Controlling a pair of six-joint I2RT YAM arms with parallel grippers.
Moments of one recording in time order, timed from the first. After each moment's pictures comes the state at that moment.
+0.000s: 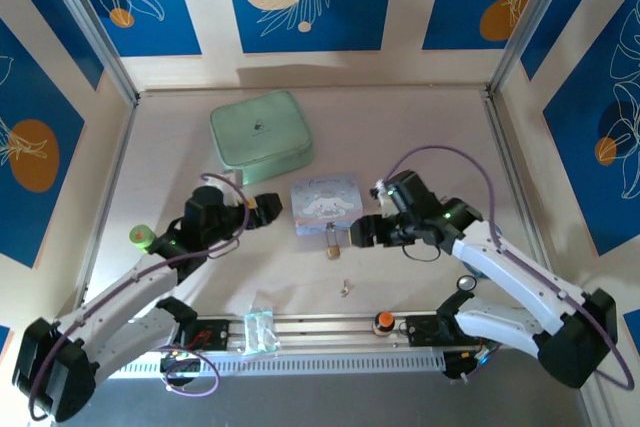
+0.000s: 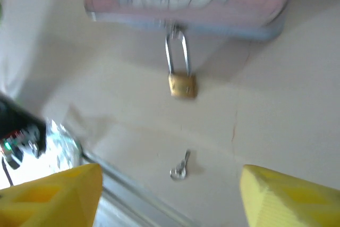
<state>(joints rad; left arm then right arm) -0.58 0.90 0.49 -0.06 0.15 -0.69 0.69 1.05 0.85 -0.86 -0.27 0.55</state>
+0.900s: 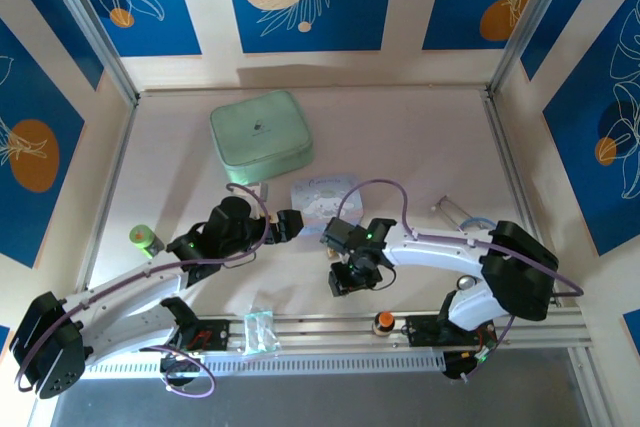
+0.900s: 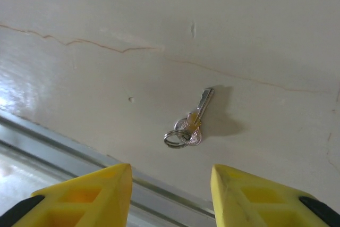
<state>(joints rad) -0.77 0.96 0.51 -0.06 0.05 -0.76 1.07 1.45 0.80 -0.79 -0.21 0.77</state>
